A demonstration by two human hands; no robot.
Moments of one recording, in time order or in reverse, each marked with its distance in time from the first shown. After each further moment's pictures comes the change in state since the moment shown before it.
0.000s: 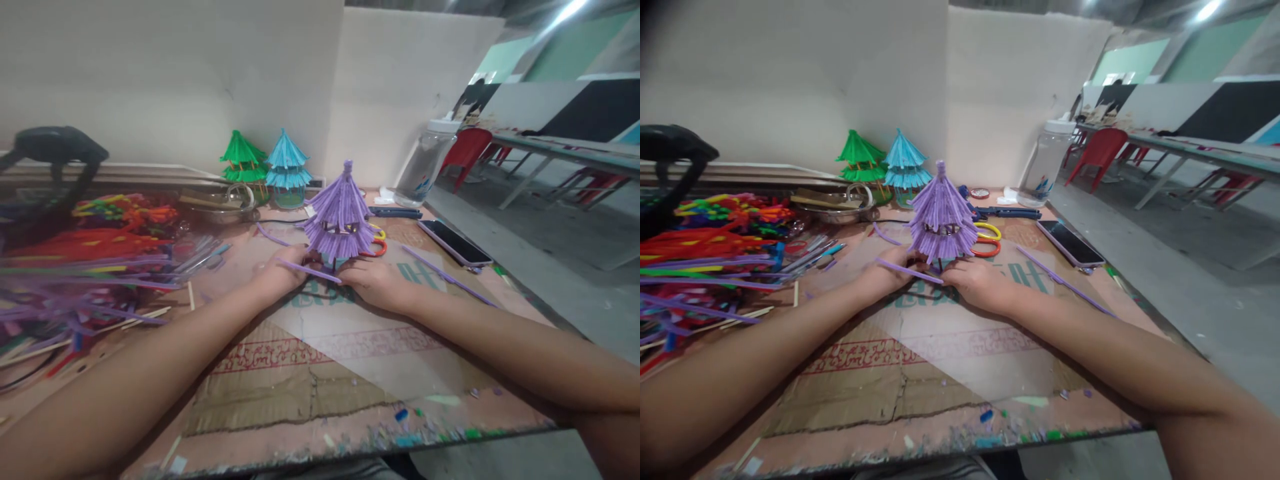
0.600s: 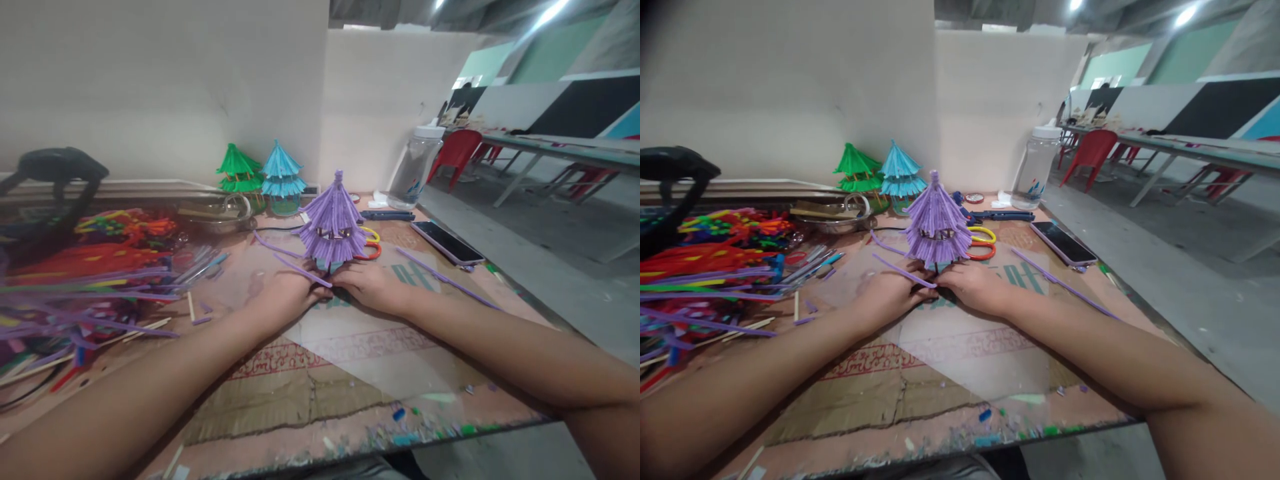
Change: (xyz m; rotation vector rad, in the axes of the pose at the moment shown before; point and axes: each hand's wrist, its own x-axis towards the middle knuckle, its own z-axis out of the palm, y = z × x) left_hand -0.037 0.060 -0.021 0.302 -0.060 0.160; right_hand 0.000 0.001 0.002 0.067 -0.026 0.035
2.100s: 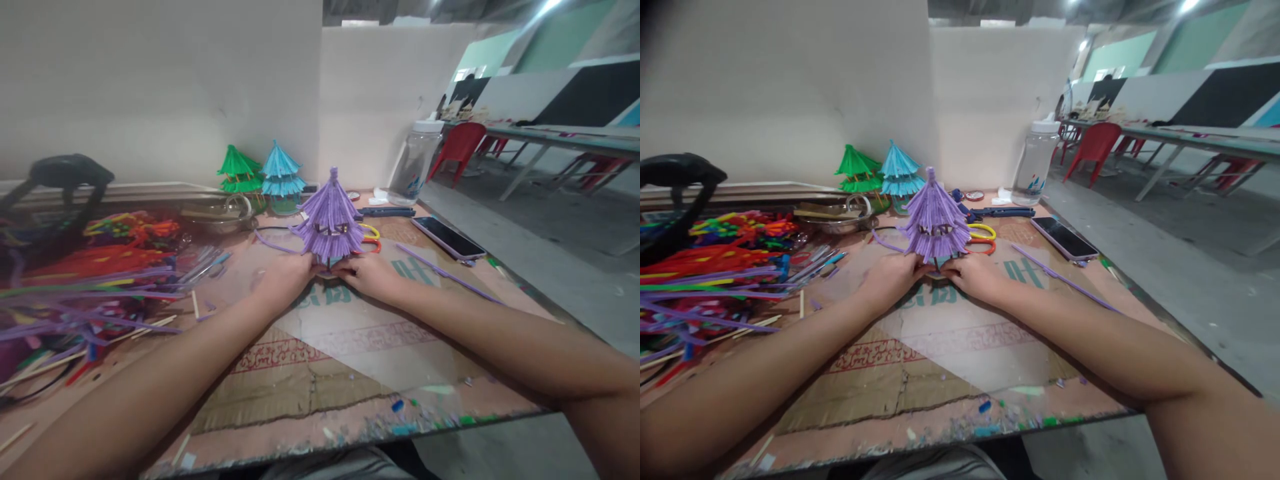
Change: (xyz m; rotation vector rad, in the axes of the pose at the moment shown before) left_hand 0.011 -0.013 0.006 0.376 0.151 -0.081; right_hand 0.011 -0.002 -0.004 -0.066 -0.221 0.487
